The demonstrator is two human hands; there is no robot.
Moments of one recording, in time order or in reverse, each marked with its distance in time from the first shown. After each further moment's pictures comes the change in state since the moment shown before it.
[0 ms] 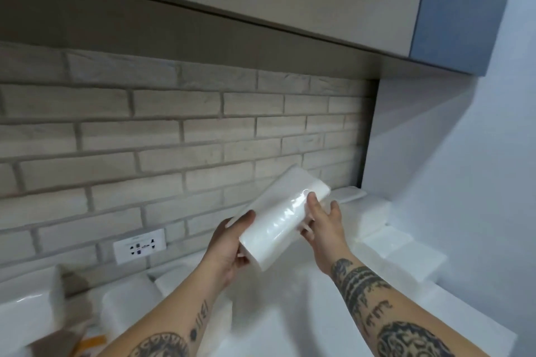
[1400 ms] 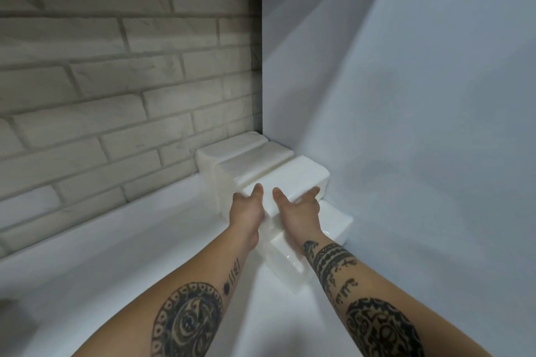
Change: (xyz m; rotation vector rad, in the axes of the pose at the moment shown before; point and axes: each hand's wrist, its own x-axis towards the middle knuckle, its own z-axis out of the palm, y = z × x) left_hand 0.212 -0.234 0.378 0.335 0.141 -0.285; right_hand 0.219 0.031 -0.340 -0.554 0.262 0.258
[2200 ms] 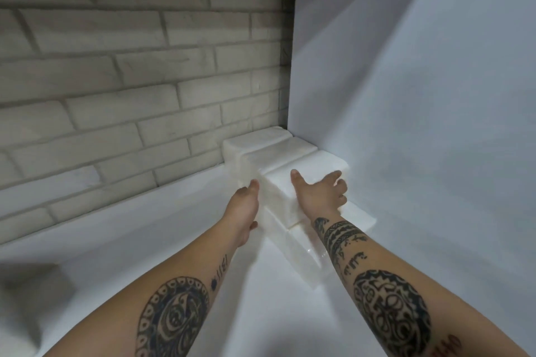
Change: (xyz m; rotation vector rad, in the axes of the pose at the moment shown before) left_hand -0.024 0.014 -0.056 0.039 -0.017 -0.050; right_hand 0.000 -0.035 0.011 -0.264 0.126 0.020
